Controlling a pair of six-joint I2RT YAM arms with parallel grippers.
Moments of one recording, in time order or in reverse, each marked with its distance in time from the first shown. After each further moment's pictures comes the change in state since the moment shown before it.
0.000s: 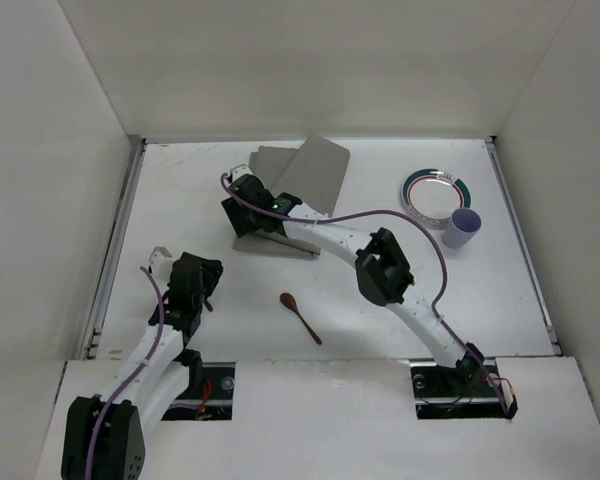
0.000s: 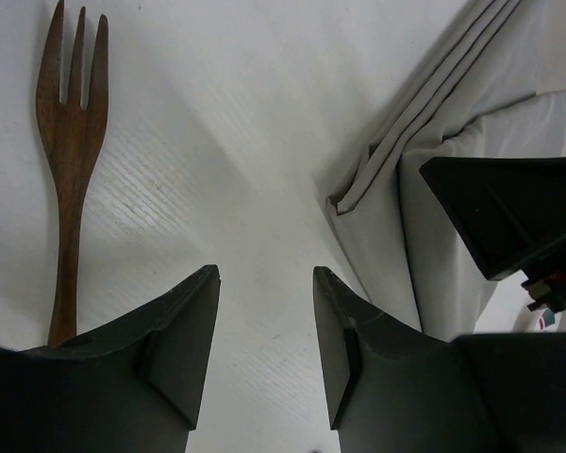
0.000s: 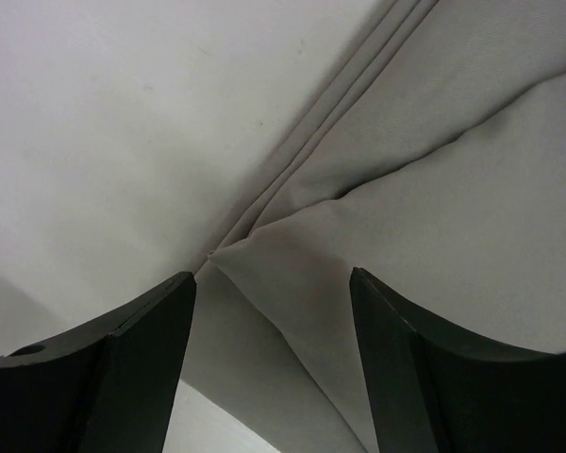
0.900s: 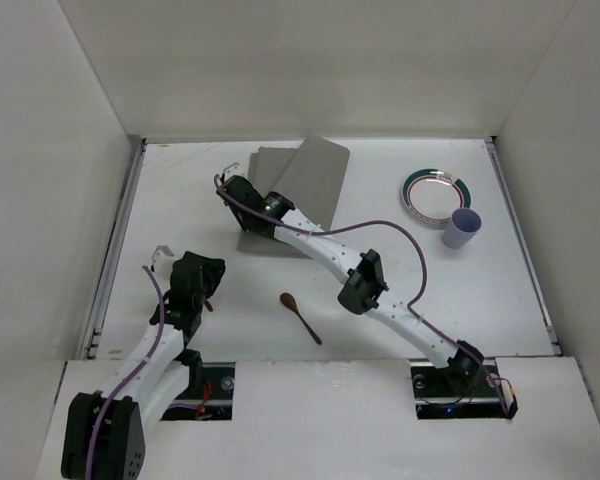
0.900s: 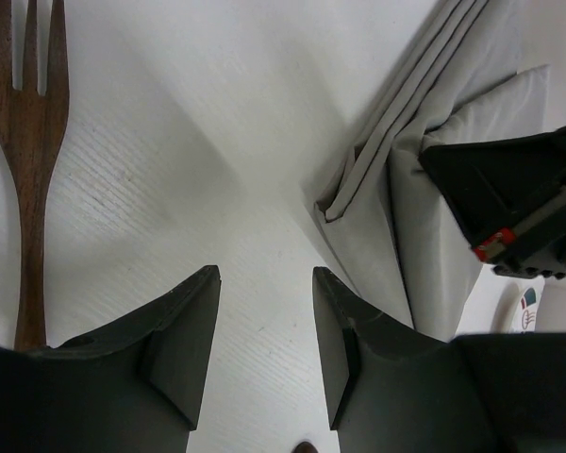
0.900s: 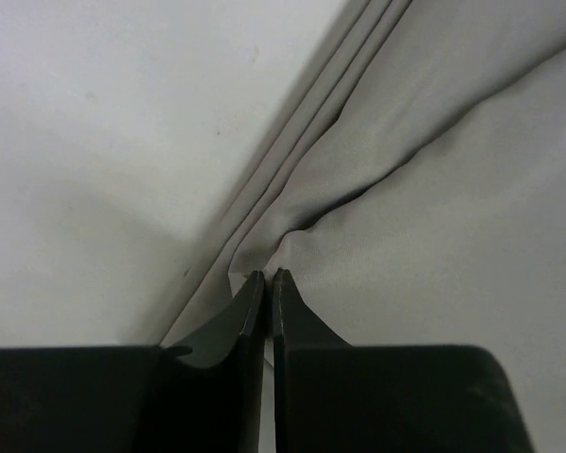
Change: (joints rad) left arm 0.003 0.016 -0.015 0.057 0.051 -0.005; right arm 0.040 0.380 0.752 -0.451 0.191 -0.063
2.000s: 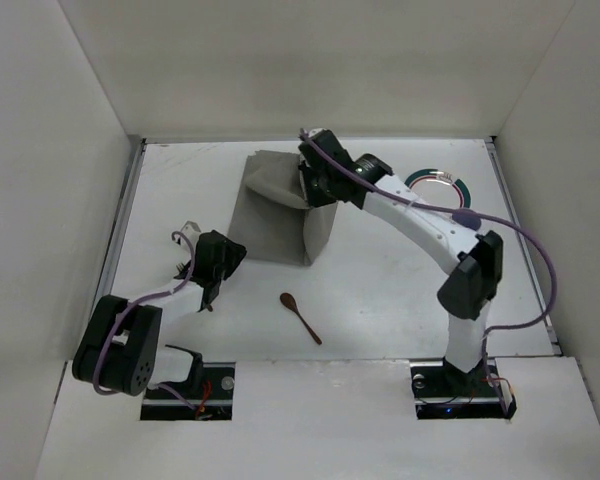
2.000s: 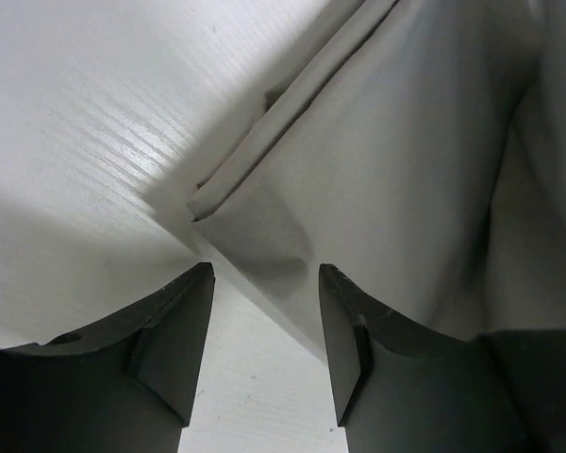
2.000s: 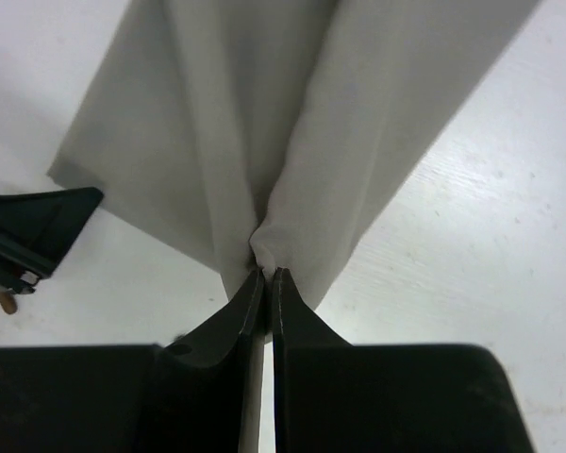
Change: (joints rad) left arm -0.111 0.501 0.192 0.224 -0.005 0.044; right arm -0.179 -0.921 -1.006 0.069 -0.190 0.165
